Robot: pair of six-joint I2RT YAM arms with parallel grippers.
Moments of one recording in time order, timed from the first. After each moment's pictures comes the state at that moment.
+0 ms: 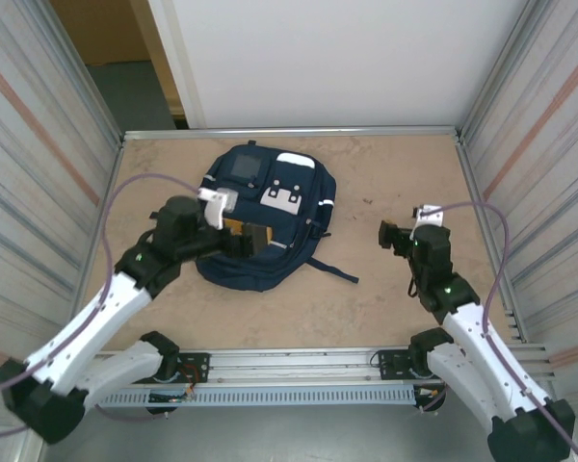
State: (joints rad) left arm -0.57 0.89 0.82 -0.38 0.30 -0.39; right arm 0.30 0.67 0.45 -0.22 0.35 0.22
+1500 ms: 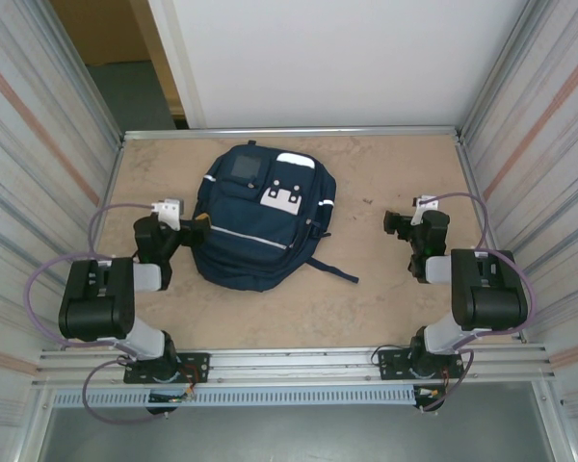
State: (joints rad) left arm 0.05 1.52 0.39 0.79 0.26 0.05; right arm -0.05 1.55 0.40 0.72 0.00 0.07
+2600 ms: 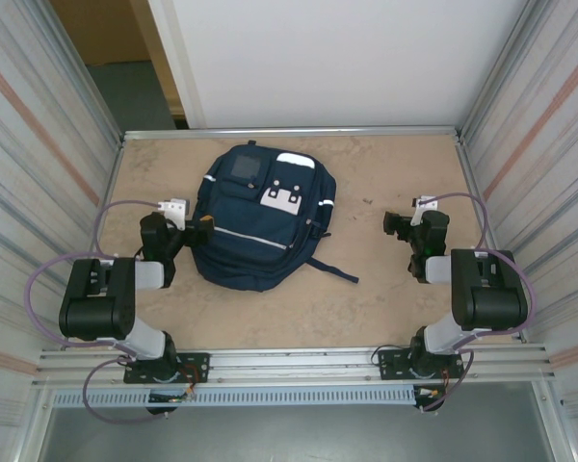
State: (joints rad) left arm 0.02 1.52 0.40 0.72 0.21 0.07; right arm -0.05 1.55 0.40 0.71 0.00 0.07
